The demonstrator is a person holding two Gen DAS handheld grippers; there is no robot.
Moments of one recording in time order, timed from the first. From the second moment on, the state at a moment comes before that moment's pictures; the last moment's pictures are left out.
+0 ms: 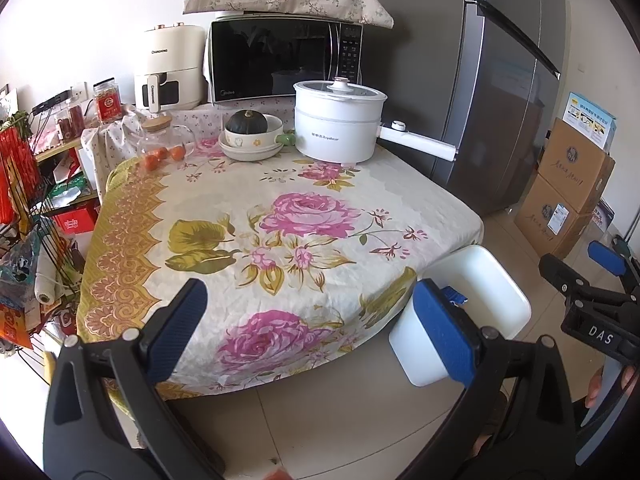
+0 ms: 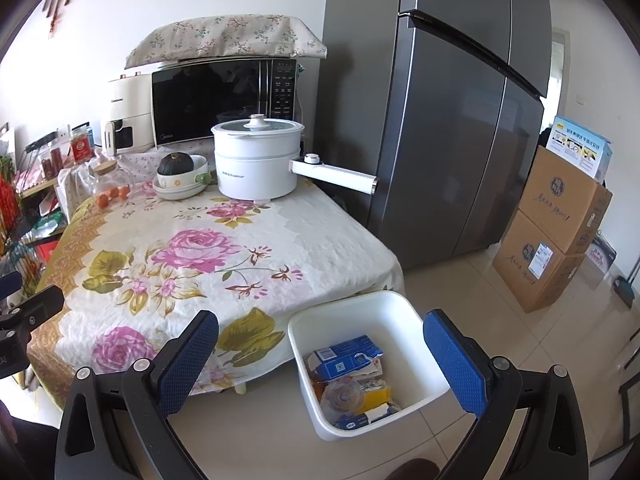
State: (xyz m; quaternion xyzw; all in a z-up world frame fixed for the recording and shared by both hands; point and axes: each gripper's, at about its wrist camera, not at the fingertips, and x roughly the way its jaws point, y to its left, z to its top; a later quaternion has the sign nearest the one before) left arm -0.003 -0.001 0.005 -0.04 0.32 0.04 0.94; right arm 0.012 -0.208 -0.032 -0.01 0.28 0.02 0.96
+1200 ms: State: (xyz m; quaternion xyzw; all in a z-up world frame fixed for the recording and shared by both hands) left arm -0.011 -0.011 0.011 -0.05 0.31 0.03 0.95; right arm 0.014 -0.212 -0.032 -0.01 0.27 0.02 0.96
